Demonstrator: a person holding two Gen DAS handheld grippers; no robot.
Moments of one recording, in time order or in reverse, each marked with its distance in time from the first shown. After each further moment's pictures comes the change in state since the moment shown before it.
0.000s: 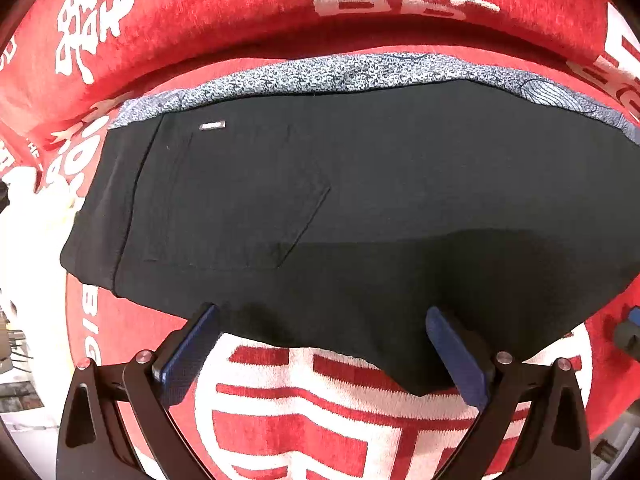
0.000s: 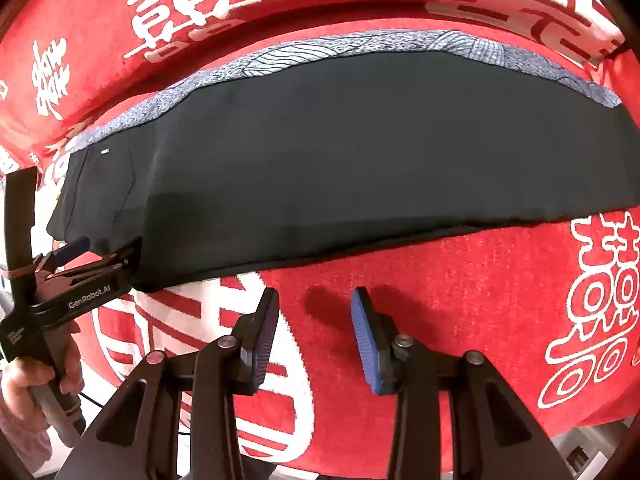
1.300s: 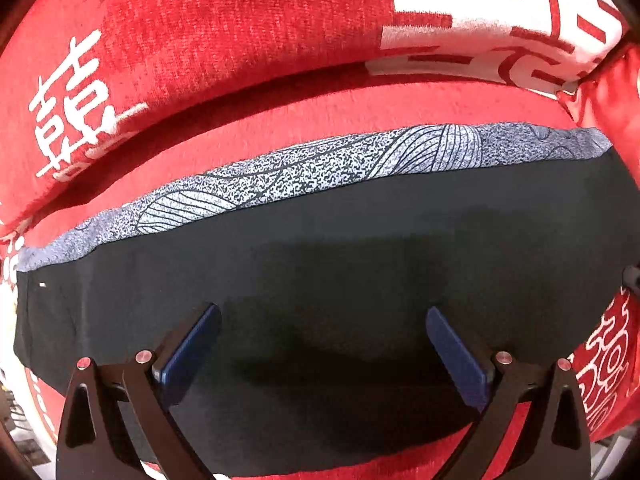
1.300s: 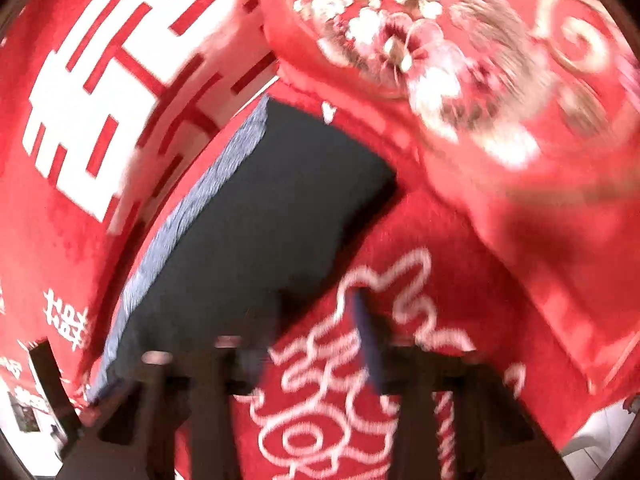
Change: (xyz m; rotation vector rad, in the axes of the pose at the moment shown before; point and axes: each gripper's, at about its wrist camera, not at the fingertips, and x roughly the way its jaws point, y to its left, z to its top) left arm -0.034 -0.252 0.074 0.159 -0.087 -0.118; right arm -0.063 -0.316 0.005 0.693 -0.341 0.091
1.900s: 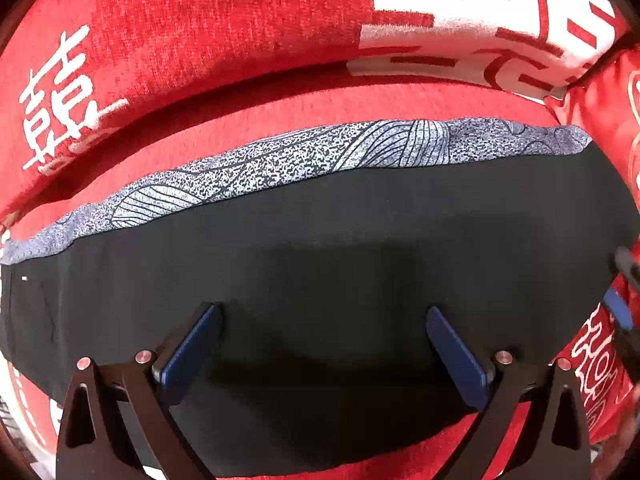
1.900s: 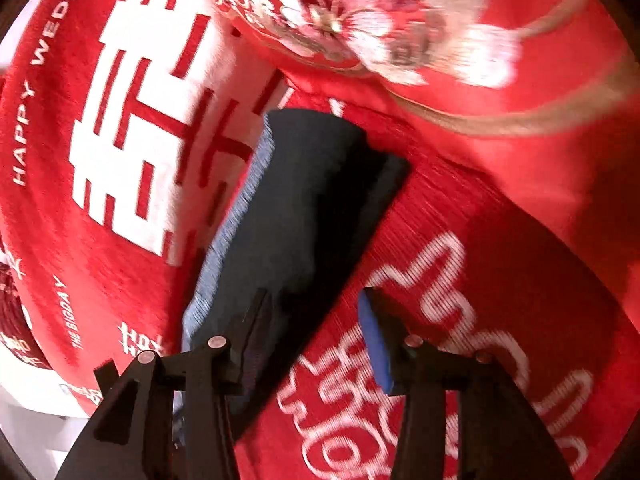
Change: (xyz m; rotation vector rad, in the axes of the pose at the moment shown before) left arm 0.004 -0.007 -0.003 -0.014 -0.029 -0.049; right arm 0.013 -0.045 -0.014 0.164 -0.061 0.342
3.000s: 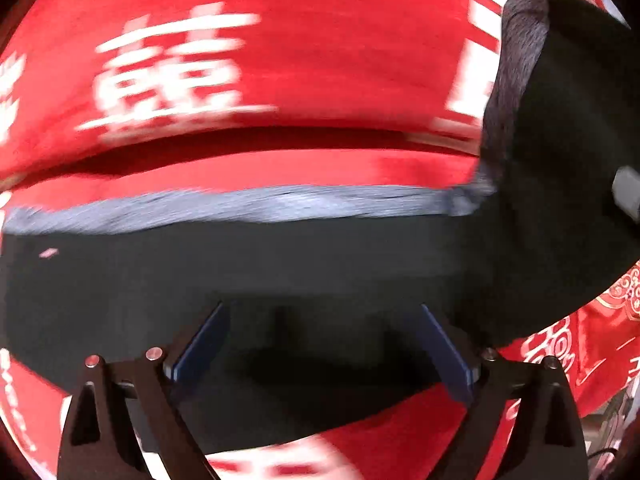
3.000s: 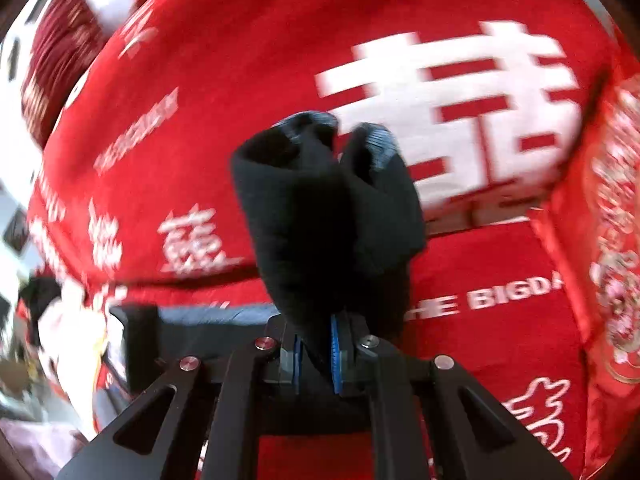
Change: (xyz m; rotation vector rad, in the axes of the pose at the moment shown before) left arm -0.083 0.144 -0.036 -0.136 -0.093 -0.168; right arm -0.001 0.260 -0.107 -0.841 0.026 -0.045
